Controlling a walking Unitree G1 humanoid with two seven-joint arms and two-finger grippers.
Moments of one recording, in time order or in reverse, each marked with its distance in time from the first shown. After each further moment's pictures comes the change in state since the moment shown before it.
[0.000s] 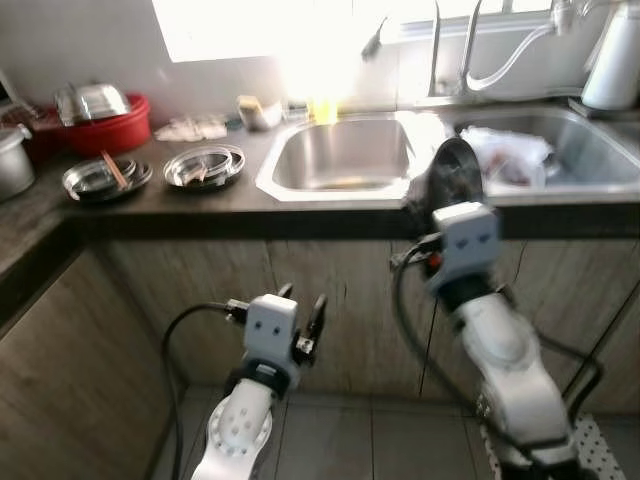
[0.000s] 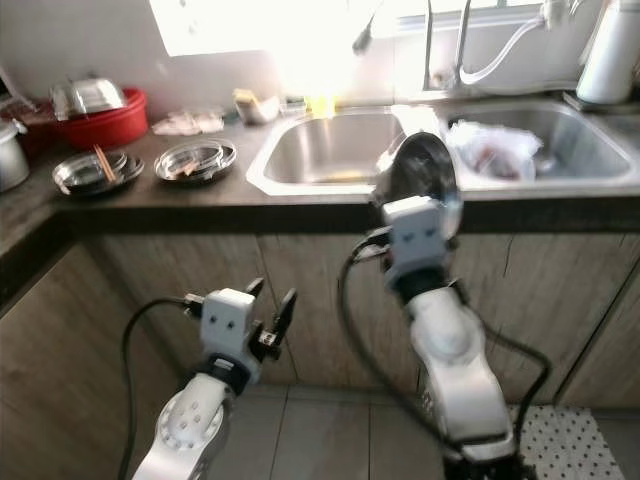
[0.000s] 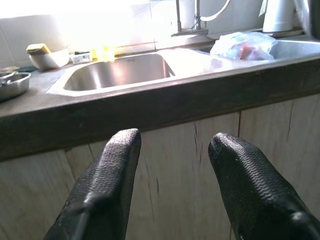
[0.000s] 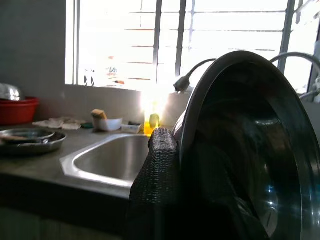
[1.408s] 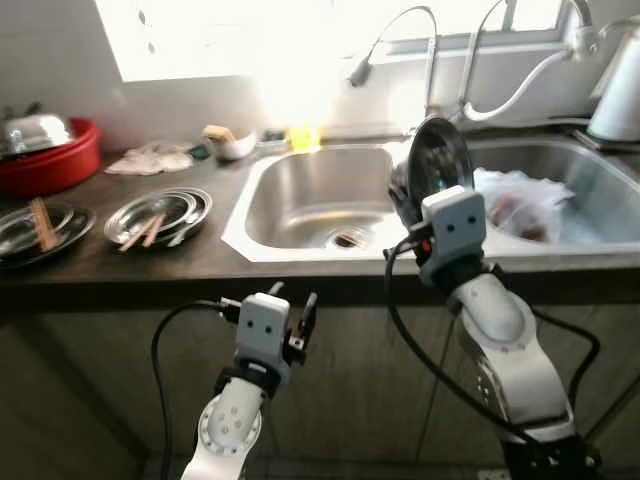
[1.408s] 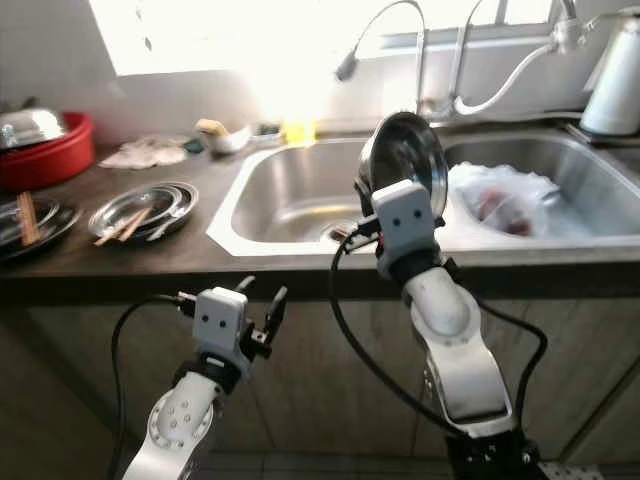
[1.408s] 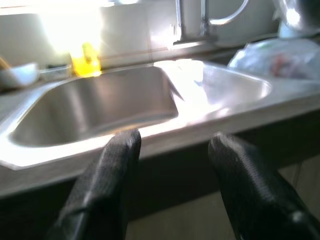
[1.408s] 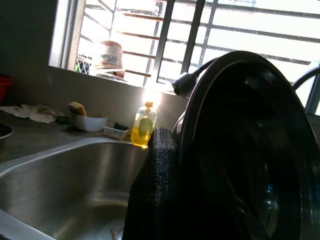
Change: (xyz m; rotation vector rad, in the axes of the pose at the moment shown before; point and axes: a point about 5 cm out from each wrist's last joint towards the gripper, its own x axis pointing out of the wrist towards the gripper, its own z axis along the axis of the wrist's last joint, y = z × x) left arm 0.004 -0.004 0.001 -0.006 -0.014 -0.021; right arm 0.010 -0.002 0.000 -0.099 0.015 0.129
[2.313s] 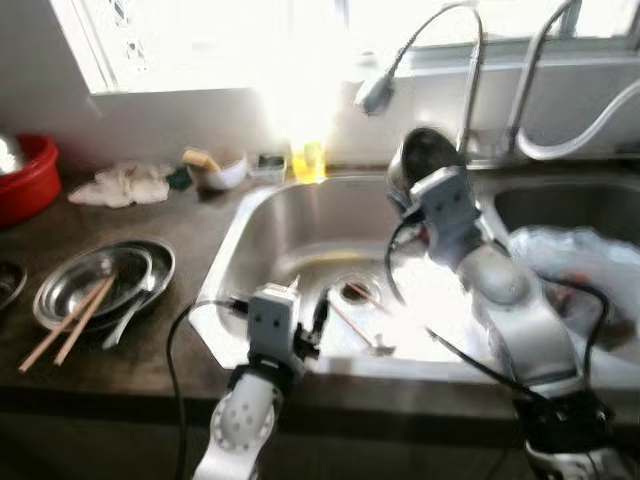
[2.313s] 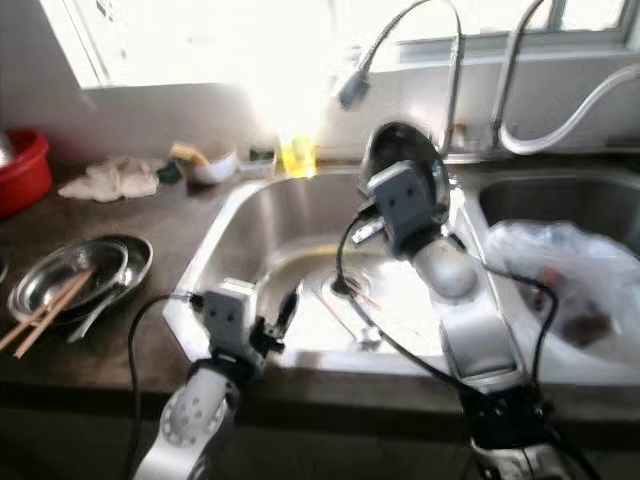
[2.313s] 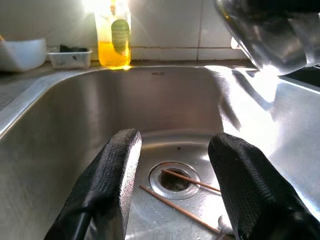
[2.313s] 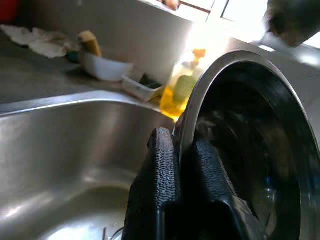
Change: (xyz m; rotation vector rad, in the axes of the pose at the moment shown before) left arm -0.001 0.004 0.001 -0.091 0.001 0.039; right arm 0.031 0.010 -0.011 -0.076 0.218 0.256
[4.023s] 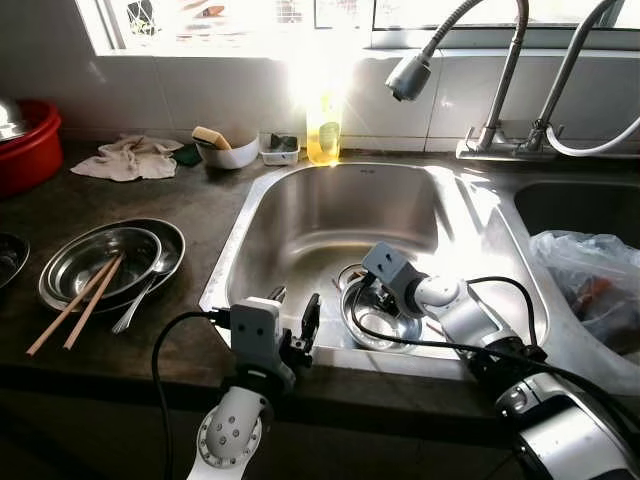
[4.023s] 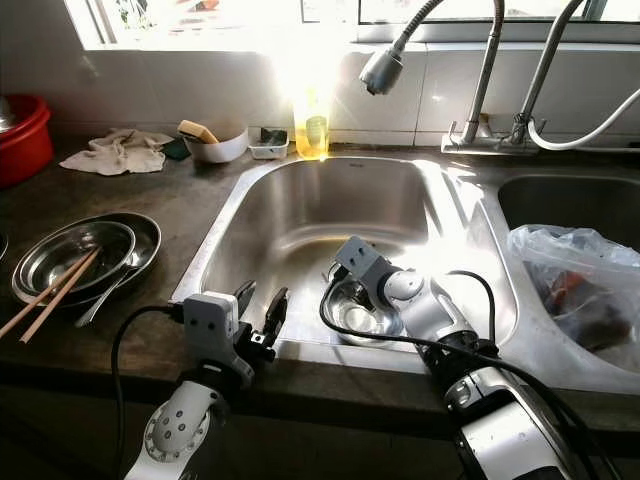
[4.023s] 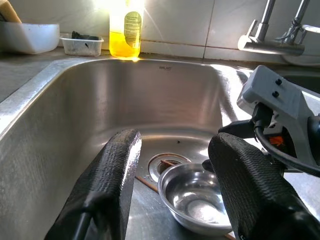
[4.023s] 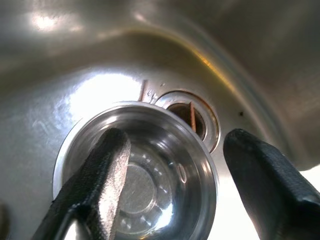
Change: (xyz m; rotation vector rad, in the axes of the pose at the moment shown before) left arm -0.013 0.001 0.008 -0.043 0.002 0.018; right arm 0.031 0.016 -0.102 -0.090 0.494 0.210
